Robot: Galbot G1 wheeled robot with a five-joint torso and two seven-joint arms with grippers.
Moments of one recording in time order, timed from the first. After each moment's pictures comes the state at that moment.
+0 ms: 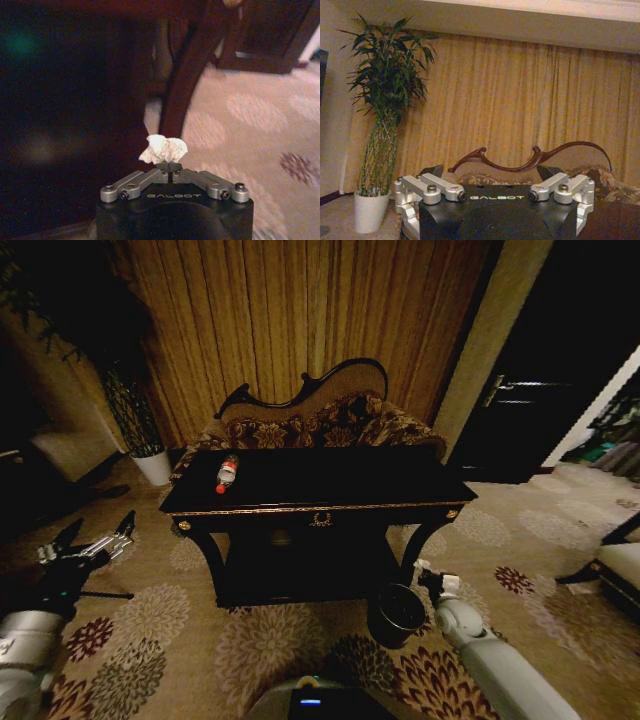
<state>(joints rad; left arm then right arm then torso) 1.76 -1.30 -1.35 -2.48 -0.86 0.34 0.13 -1.27 0.97 0.38 1.44 0.64 -0.28 0.36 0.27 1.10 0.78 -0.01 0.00</state>
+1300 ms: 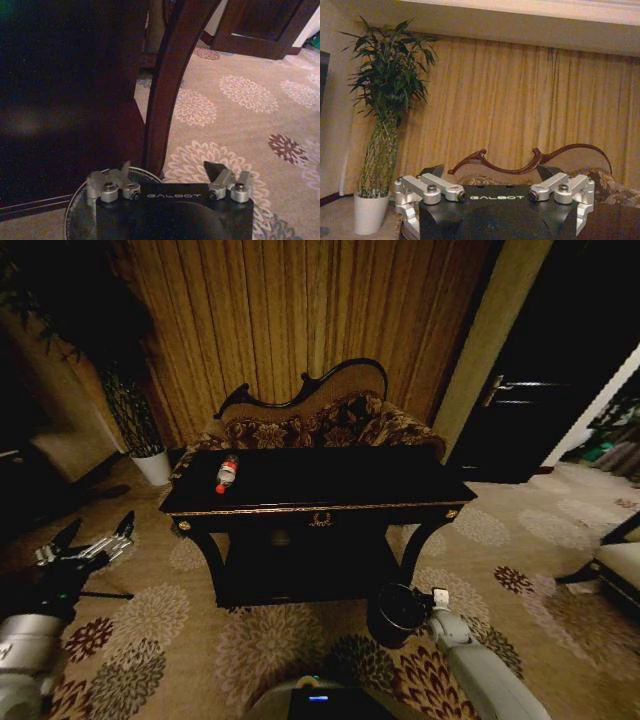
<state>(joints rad) 1.77 -1.32 -1.35 -2.50 -0.86 0.33 0.13 -1.22 1.04 0.37 1.30 0.55 -0.26 0.34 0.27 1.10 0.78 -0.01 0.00</state>
